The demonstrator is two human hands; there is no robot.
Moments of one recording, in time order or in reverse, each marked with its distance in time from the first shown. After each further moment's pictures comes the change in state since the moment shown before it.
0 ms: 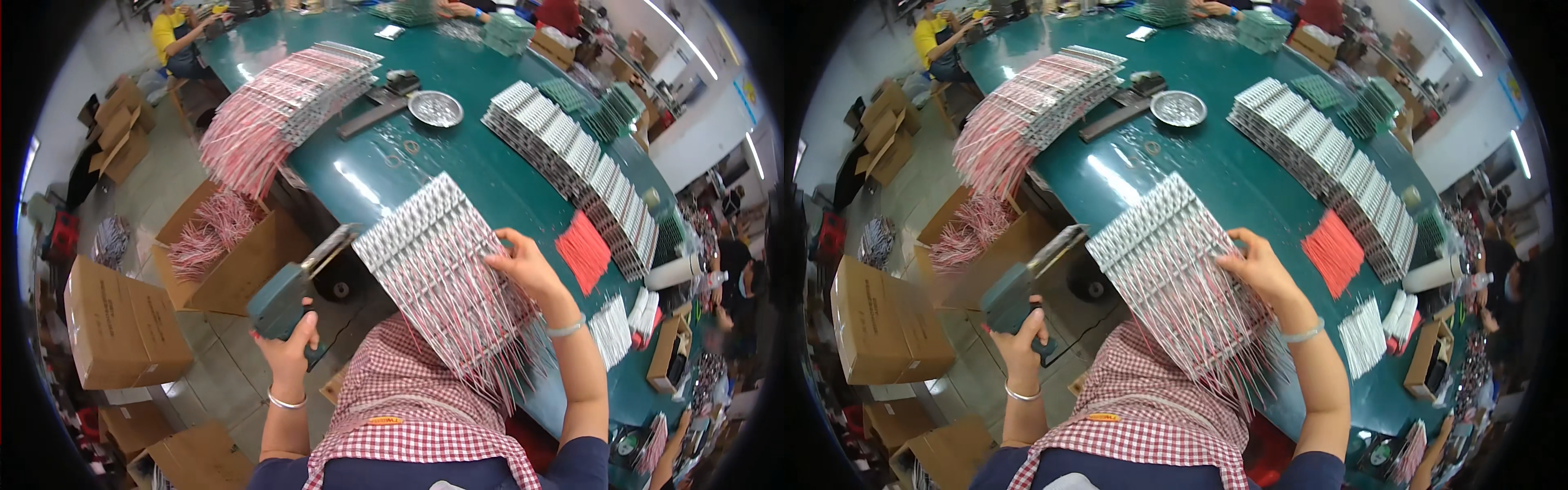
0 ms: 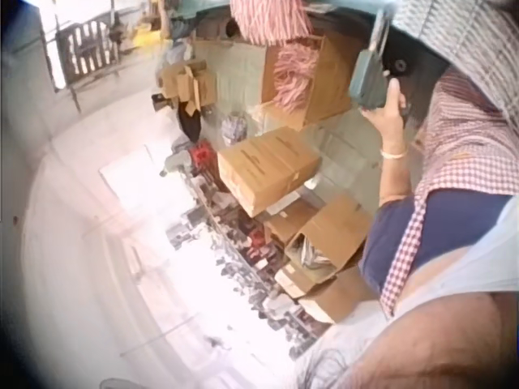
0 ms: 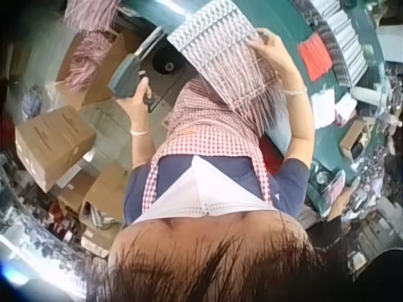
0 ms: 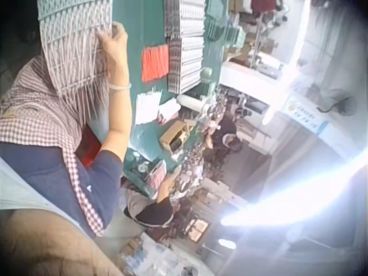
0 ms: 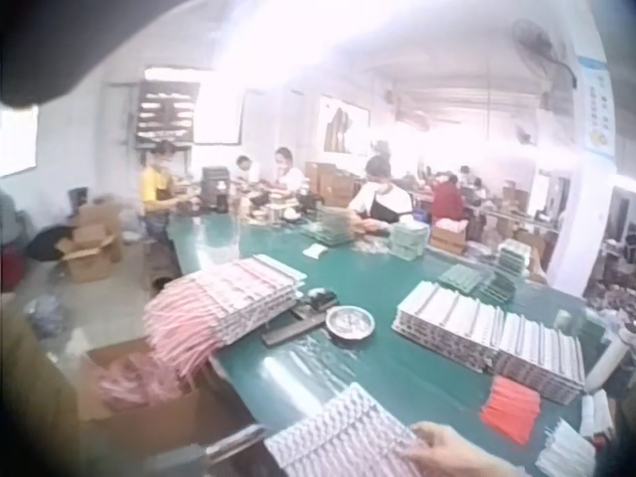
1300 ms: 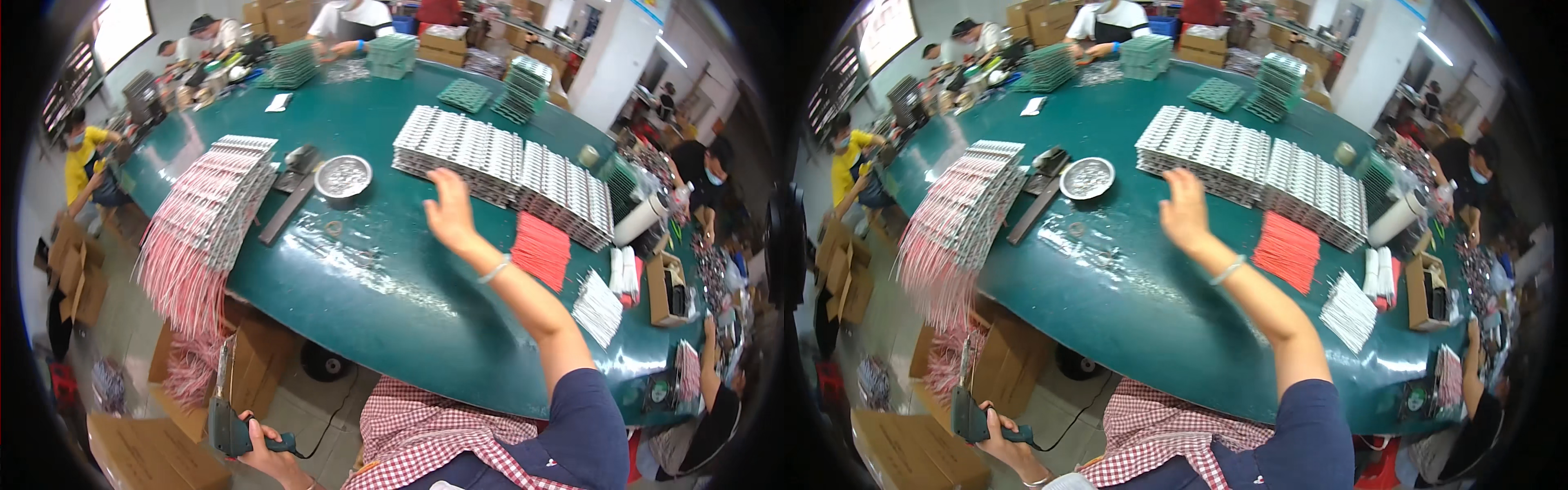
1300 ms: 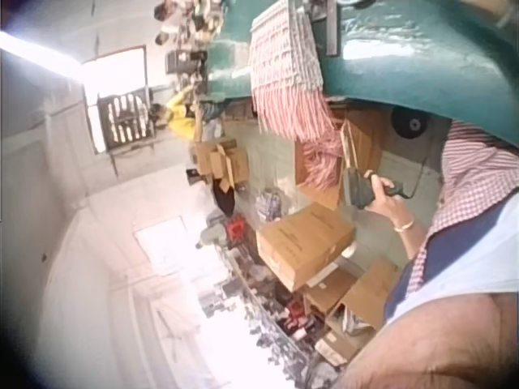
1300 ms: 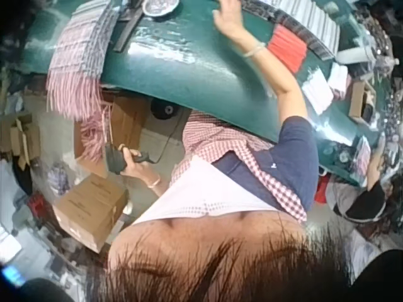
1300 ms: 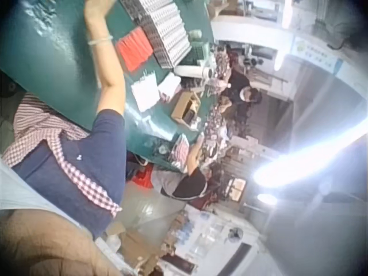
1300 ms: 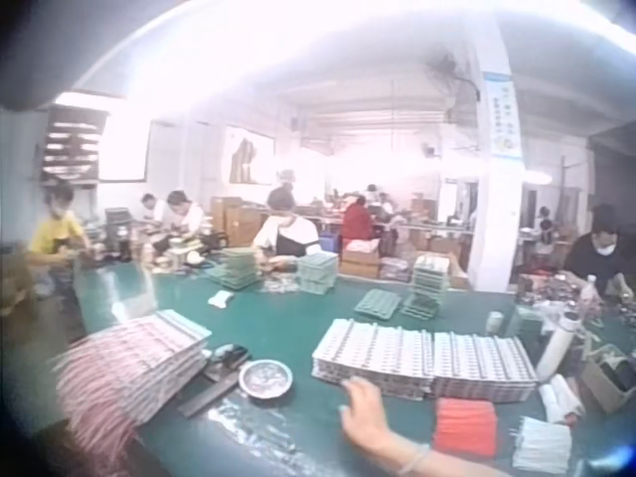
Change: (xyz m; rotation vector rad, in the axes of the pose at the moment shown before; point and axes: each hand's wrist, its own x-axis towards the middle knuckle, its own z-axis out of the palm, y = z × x) left_hand 0.041 -0.007 -0.027 -0.079 0.335 0.100; right_hand 0.166 0.003 -0.048 -0.768 0.925 -0.793
